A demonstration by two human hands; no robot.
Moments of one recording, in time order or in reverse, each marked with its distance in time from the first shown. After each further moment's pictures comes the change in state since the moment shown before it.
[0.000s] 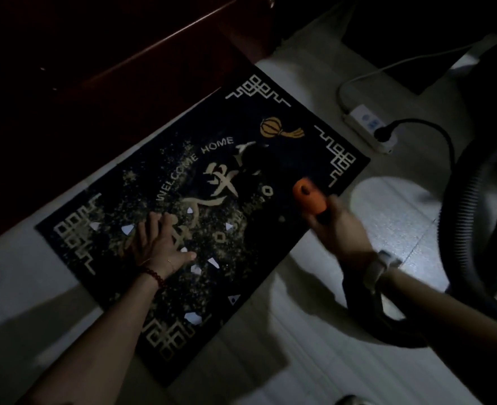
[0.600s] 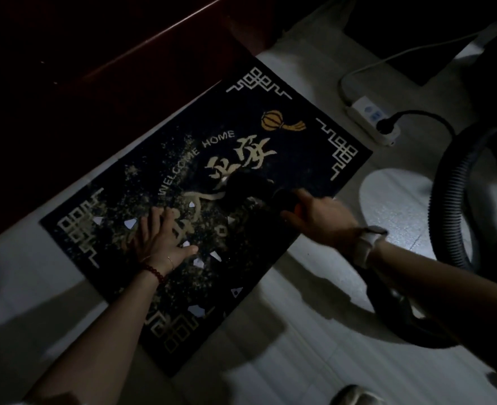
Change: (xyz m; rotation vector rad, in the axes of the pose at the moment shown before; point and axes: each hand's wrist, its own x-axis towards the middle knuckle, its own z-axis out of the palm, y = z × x) left_hand -0.002 -0.006 0.002 -0.025 -0.013 0.026; right_hand 0.011 -0.026 0.000 -0.279 -0.249 -0.251
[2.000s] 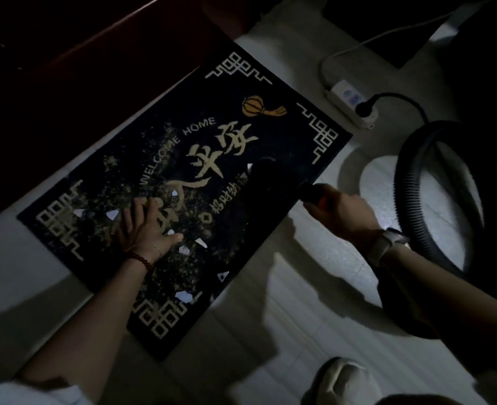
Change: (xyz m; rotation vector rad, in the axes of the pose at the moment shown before) left_hand -0.004 0.007 0.000 0.043 0.014 -0.021; right_hand -0.042 0.052 0.007 0.083 0.117 0.172
